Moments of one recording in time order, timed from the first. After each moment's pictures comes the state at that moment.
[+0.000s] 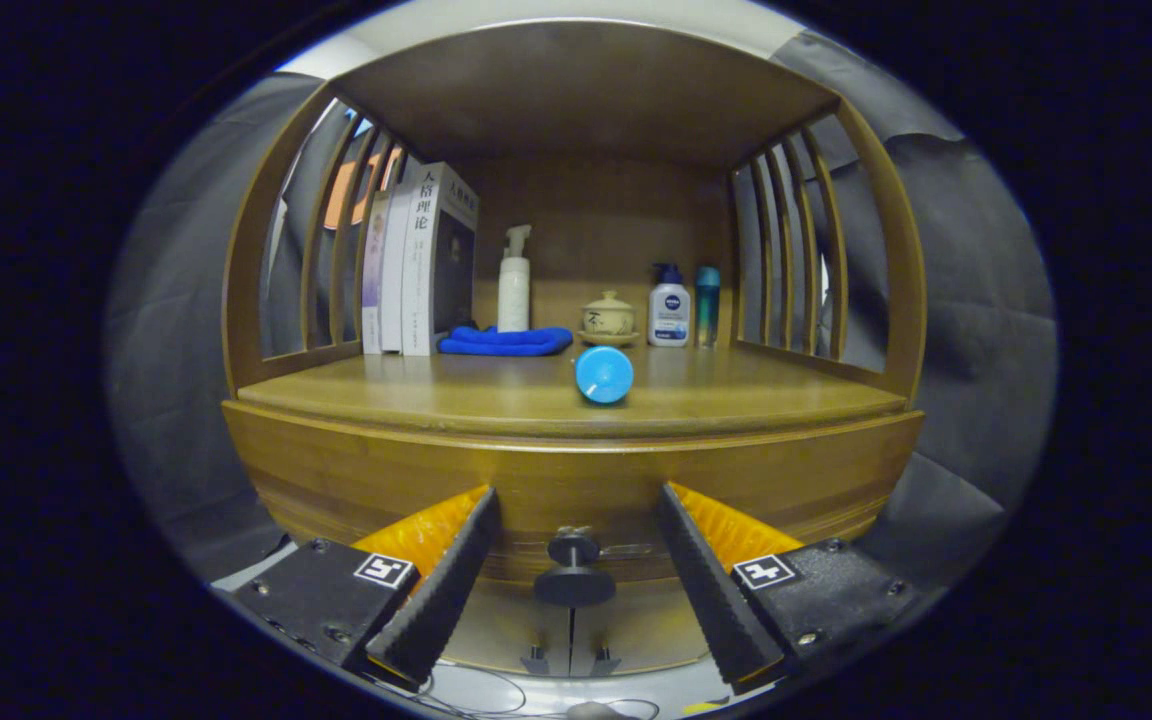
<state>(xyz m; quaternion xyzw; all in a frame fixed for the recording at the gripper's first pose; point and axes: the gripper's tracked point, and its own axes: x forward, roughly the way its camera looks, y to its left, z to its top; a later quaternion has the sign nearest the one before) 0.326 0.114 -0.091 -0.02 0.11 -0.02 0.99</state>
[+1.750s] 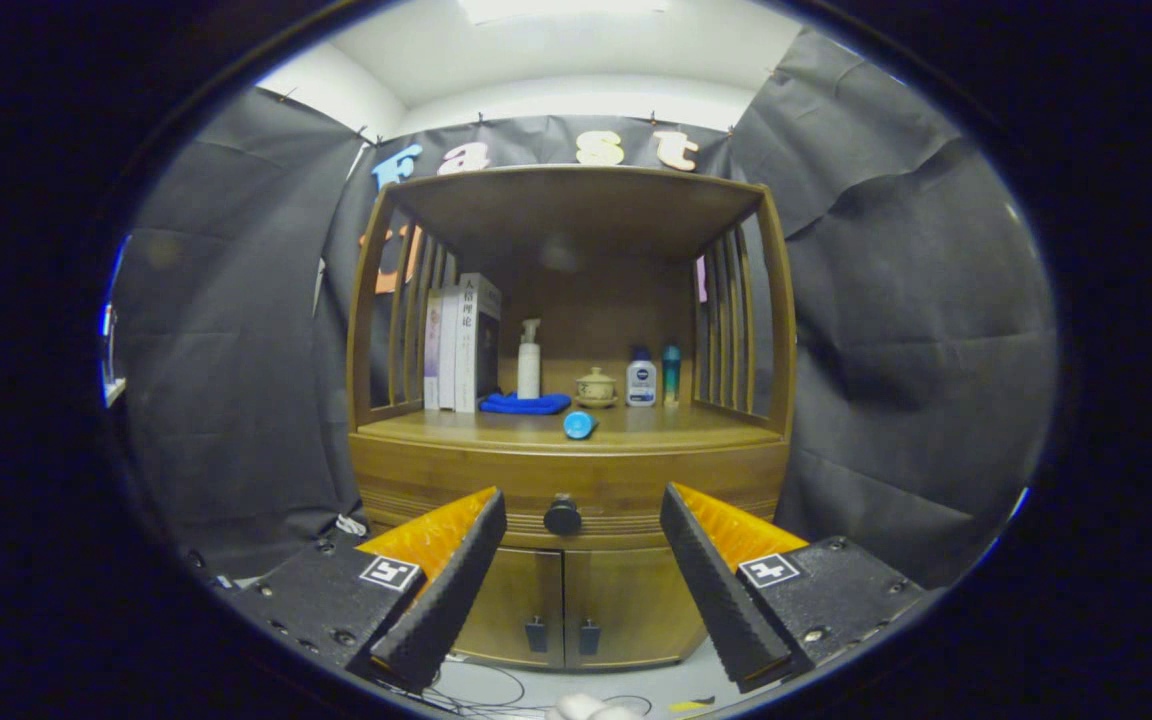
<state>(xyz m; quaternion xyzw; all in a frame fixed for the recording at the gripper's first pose) -0.018 0.086 -0.042 -0.02 0.02 0.00 1.00</state>
